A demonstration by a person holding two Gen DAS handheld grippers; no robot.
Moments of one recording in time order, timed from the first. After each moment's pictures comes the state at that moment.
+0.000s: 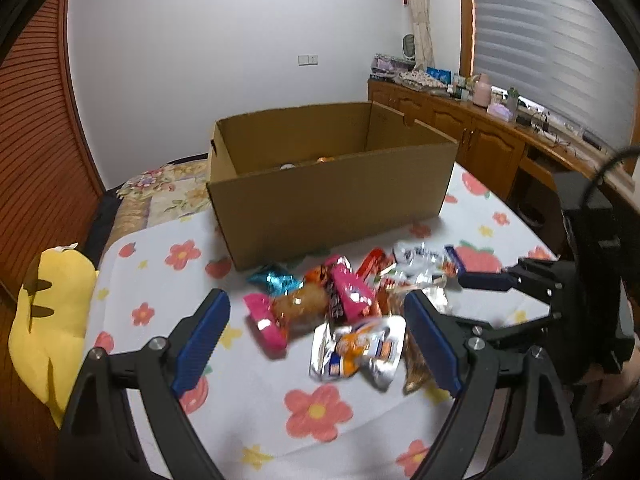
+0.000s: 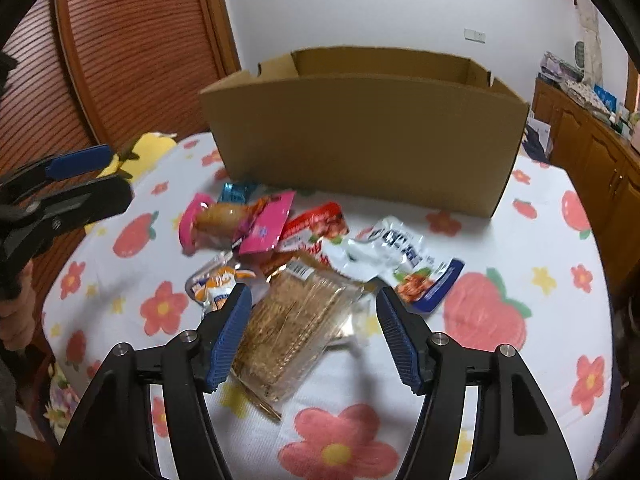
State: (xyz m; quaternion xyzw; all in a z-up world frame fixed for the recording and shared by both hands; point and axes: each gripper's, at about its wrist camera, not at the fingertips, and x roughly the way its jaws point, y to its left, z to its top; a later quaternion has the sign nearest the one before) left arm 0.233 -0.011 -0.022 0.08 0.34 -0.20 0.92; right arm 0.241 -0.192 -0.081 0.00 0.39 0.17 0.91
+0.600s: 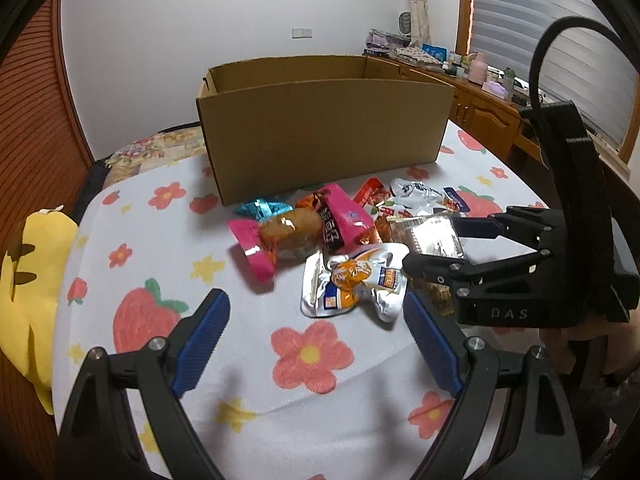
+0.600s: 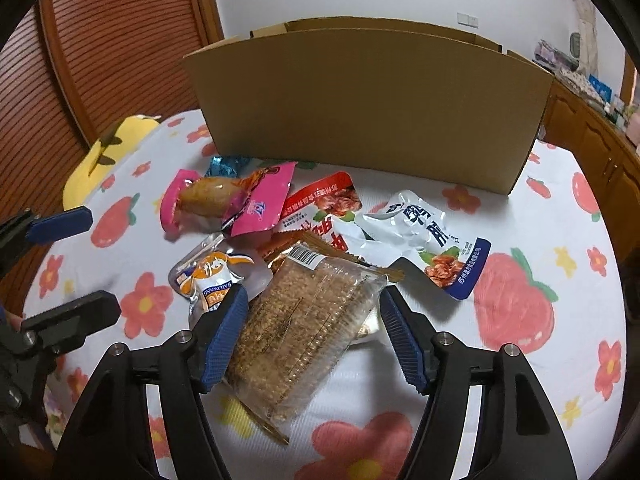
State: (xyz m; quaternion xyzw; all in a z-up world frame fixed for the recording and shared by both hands) left arm 0.218 0.002 -0.070 0.07 0.38 -0.21 0.90; right arm 0.253 -0.171 -0.106 -0.01 0.42 0.14 0.90
